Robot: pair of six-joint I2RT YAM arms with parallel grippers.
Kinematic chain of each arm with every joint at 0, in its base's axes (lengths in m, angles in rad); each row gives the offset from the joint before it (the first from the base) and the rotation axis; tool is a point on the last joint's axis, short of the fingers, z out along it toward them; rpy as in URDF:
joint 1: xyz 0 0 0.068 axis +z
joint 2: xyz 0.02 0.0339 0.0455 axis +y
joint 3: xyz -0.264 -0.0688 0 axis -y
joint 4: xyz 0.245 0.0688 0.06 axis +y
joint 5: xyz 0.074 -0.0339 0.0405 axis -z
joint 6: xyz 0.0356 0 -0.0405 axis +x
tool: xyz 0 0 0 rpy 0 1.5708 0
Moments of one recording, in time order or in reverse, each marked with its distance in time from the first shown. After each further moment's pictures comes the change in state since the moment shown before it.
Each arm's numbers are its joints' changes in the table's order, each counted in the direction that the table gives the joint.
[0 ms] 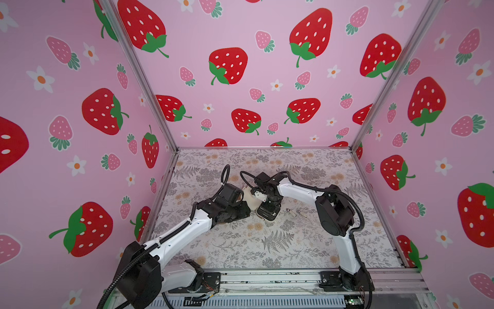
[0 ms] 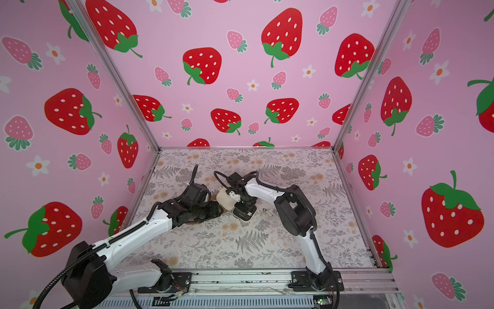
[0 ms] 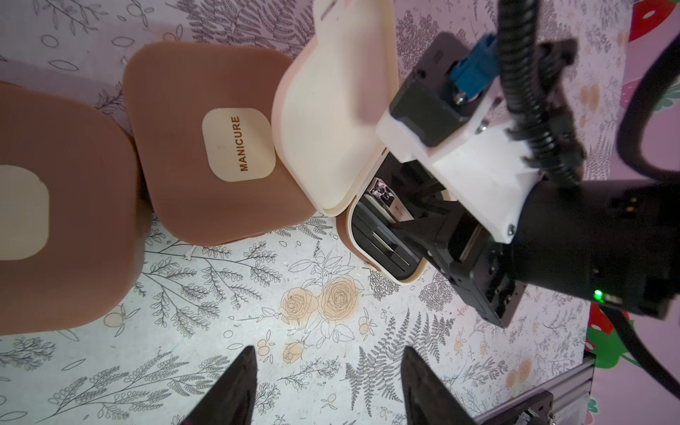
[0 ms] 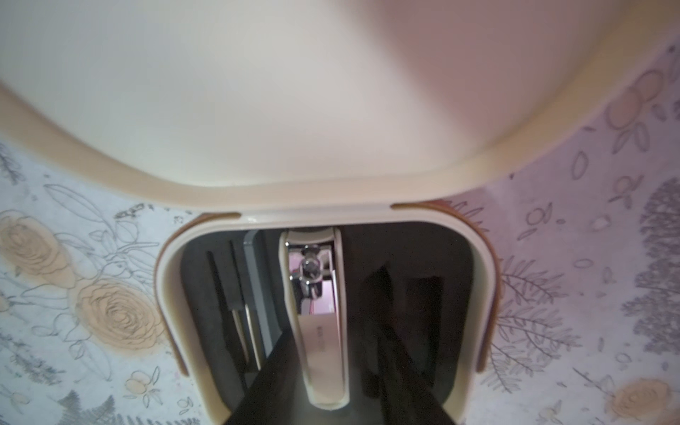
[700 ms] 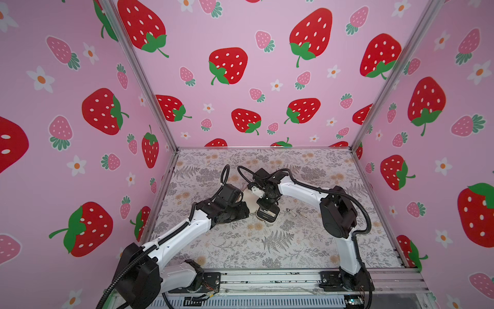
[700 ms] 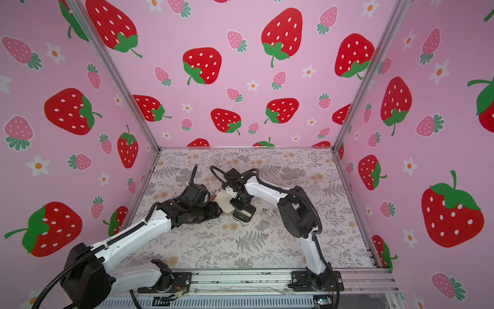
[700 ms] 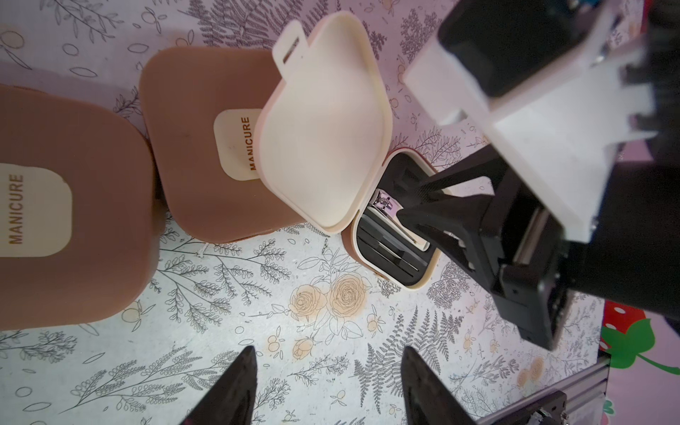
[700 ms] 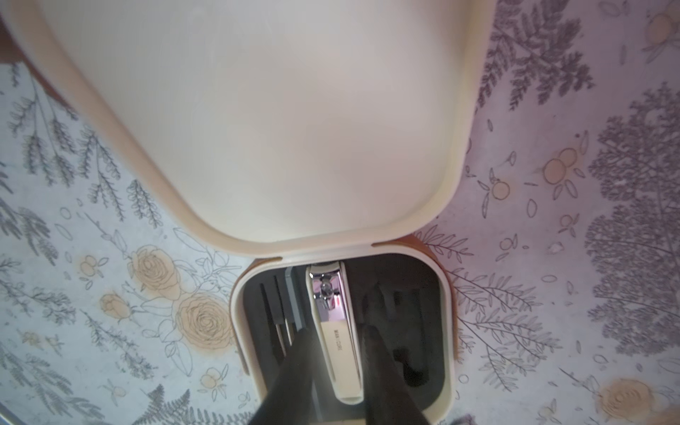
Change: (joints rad) left arm 0.000 -0.013 0.000 0.023 -0.015 0.022; right arm 0.015 -0.032 0.043 -0.034 -0.067 0.056
